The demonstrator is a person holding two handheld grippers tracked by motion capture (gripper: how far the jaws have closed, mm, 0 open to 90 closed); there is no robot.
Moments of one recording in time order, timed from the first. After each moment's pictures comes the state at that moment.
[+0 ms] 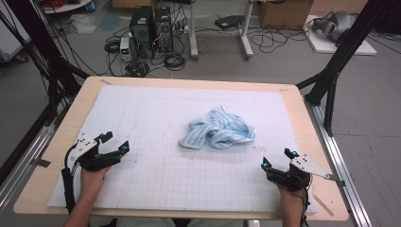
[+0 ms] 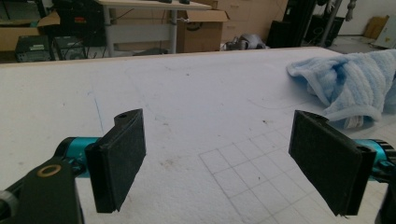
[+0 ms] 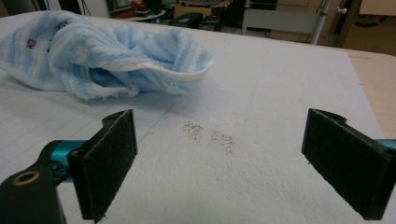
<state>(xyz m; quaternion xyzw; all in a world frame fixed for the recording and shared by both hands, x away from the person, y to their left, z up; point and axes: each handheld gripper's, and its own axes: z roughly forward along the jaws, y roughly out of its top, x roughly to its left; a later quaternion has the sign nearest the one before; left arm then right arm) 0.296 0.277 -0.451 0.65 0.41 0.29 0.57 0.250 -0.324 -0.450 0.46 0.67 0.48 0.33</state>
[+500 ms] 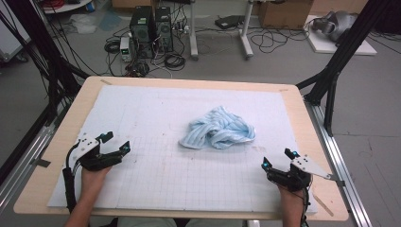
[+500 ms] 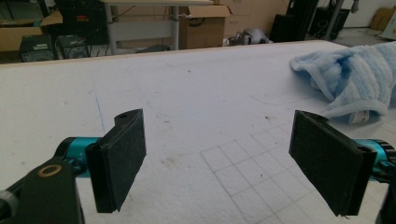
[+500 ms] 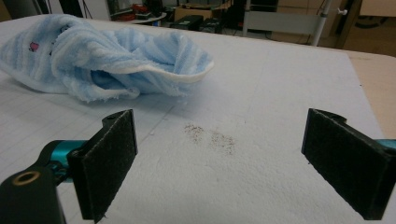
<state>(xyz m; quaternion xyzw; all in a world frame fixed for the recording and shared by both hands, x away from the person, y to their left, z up) 0.297 0.274 -0.451 0.66 0.41 0.29 0.55 0.249 -0.325 -0.450 0.46 0.67 0.49 0.33</state>
